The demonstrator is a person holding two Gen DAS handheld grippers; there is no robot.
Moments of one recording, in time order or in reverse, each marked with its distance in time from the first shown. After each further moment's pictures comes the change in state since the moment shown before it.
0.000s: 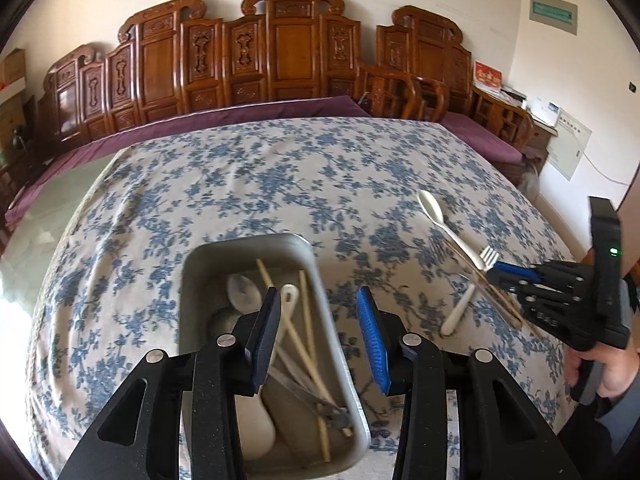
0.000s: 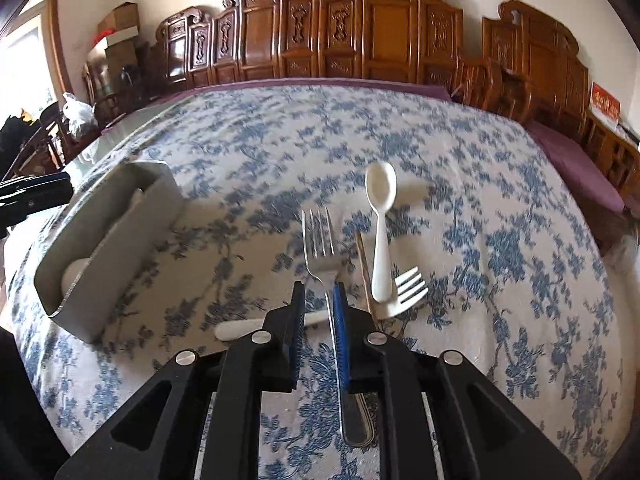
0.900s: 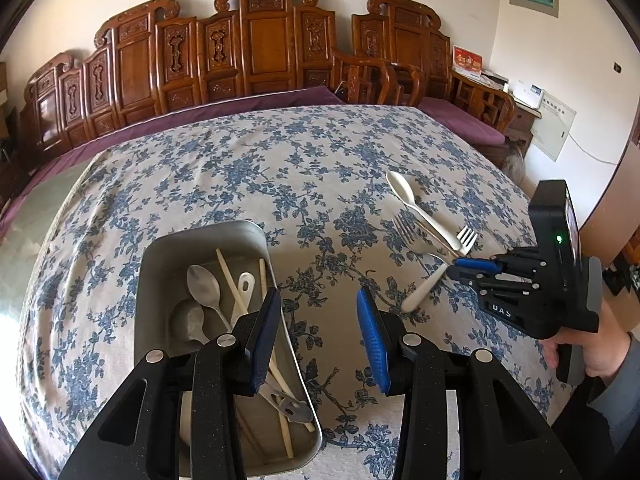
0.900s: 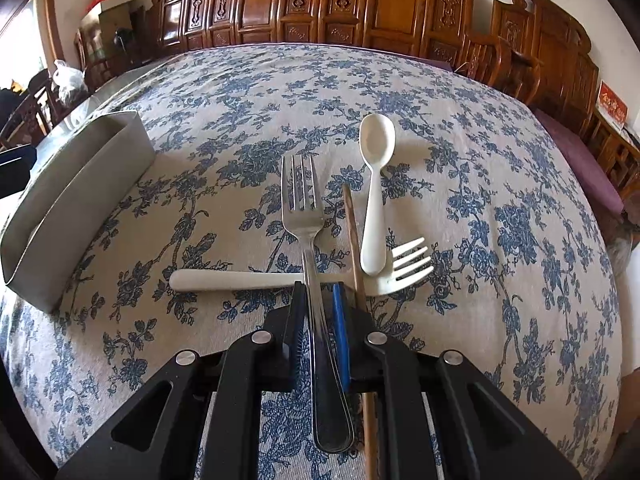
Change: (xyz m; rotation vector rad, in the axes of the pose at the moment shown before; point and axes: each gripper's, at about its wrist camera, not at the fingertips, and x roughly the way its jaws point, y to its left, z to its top) left arm 0.009 -0.031 -0.009 0.056 0.024 -0.038; right arm 0.033 -0.005 -0.011 -0.051 0.114 -0.045
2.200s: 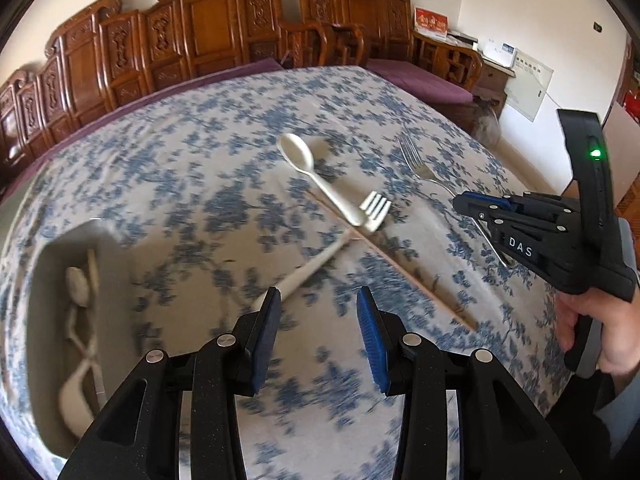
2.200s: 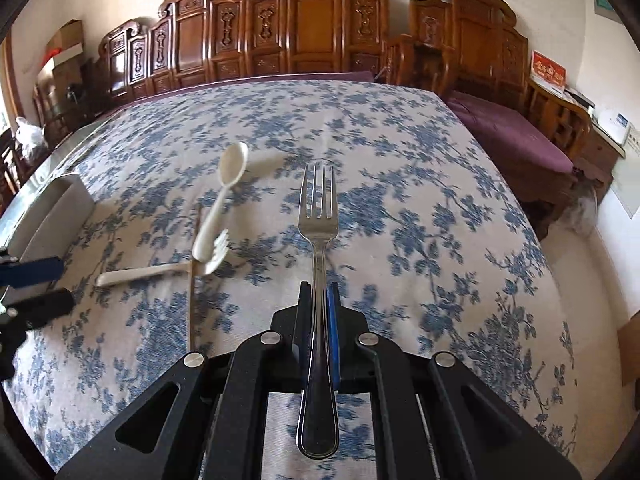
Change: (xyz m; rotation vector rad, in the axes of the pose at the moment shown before) left arm 0.058 -0.124 0.001 0.076 0.111 -0.069; right arm -0.051 -0.105 -0.036 0.179 -0.109 -0.113
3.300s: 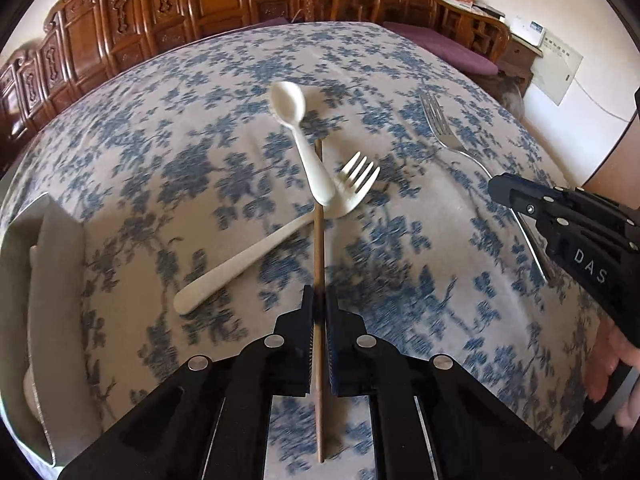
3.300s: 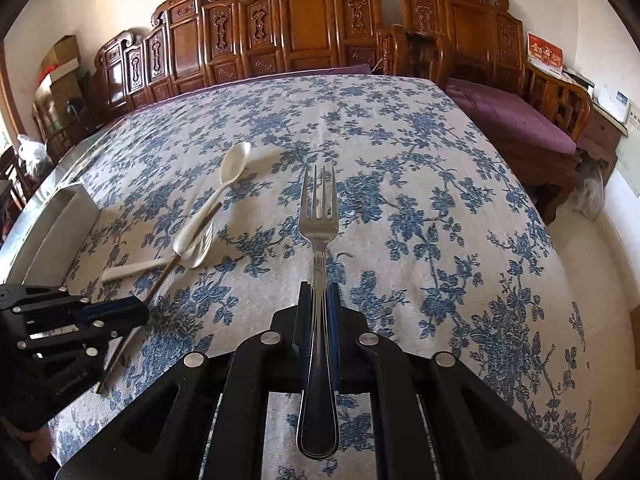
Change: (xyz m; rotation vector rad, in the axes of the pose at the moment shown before) left arm 0.055 -0.015 0.002 -0.045 0.132 0.065; right arm -0.001 -0.004 -0.006 0.045 0.013 0.043
